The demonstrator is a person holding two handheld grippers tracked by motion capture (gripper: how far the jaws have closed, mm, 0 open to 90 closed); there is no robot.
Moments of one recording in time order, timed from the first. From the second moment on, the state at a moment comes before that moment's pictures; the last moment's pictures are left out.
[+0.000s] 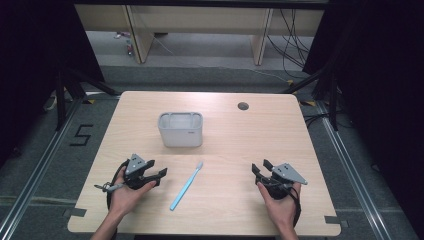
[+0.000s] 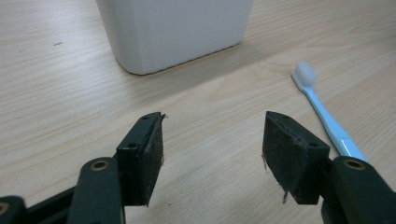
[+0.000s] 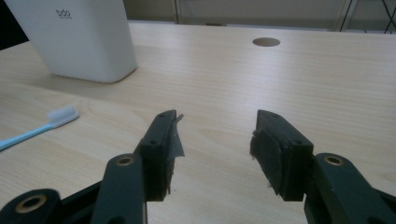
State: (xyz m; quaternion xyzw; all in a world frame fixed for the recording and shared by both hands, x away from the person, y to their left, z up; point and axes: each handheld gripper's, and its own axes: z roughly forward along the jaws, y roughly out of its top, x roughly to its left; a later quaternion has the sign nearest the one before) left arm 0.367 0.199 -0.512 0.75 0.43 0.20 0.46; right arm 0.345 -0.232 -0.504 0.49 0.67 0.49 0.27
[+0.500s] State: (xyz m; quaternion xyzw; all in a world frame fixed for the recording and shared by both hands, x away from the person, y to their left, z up) left arm 0.353 0.188 -0.486 0.75 0.46 0.16 0.45; right arm 0.342 -0.234 -0.506 0.48 0.66 0.50 0.29
